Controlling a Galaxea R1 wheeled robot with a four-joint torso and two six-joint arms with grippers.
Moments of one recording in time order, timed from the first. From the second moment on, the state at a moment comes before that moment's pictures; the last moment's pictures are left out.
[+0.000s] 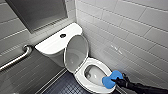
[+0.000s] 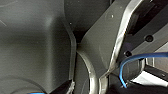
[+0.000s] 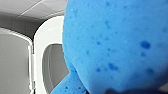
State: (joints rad) left arm 1.50 2.82 -2.18 0.27 -0.09 -0.16; right arm -0.61 2.38 -1.74 -0.22 0.09 0.95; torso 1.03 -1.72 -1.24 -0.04
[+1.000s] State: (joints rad) left arm 1.50 2.82 -2.18 0.27 -0.09 -0.16; right arm -0.91 2.16 -1.50 -0.42 0.00 0.94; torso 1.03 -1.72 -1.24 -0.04
